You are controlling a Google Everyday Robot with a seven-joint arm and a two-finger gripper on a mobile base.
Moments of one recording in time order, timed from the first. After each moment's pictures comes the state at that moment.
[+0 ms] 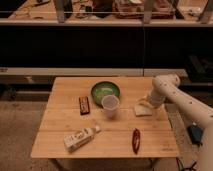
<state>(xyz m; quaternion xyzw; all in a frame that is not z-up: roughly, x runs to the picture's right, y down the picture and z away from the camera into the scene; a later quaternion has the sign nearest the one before) 0.282 0.124 0.911 -0.27 -0.15 -0.29 0.91</state>
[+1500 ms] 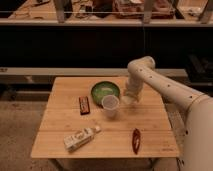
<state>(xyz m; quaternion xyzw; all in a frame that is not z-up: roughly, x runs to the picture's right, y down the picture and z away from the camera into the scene) 0.144 0.024 0.861 -0.22 -0.16 -0.45 0.85</state>
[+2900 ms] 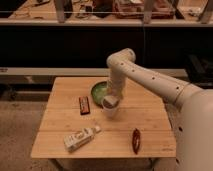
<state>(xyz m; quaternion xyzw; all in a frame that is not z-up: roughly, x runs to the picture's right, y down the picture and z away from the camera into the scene) 0.048 0.028 0.819 -0.23 -0.21 -0.52 0.80</state>
